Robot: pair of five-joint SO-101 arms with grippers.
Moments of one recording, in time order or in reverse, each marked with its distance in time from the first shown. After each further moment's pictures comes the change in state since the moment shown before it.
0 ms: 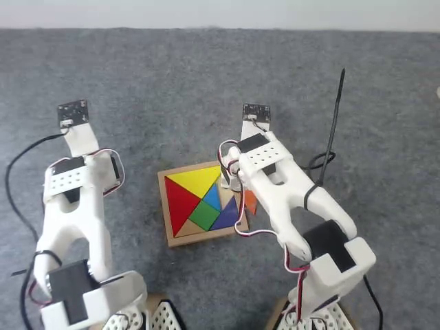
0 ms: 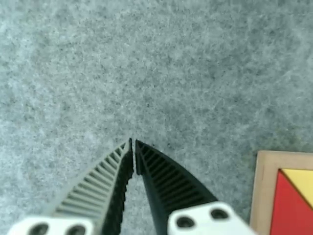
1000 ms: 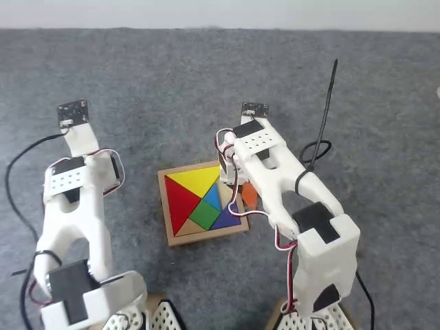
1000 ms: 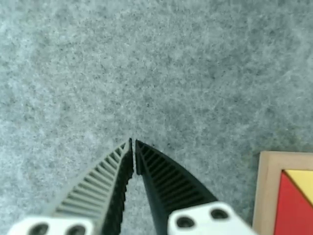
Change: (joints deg) left arm 0.0 0.0 0.0 0.0 0.0; right arm 2.5 13.2 -13.2 8.8 -0.2
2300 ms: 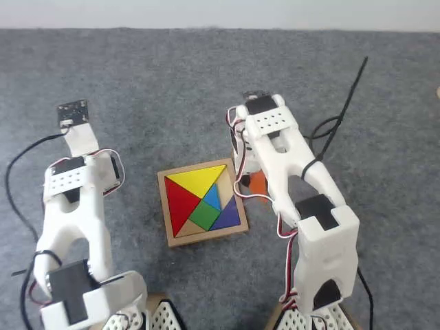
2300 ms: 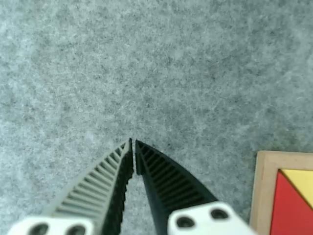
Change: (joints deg) left arm 0.0 0.0 0.0 0.0 0.0; right arm 2.8 2.8 -17.9 19.7 18.6
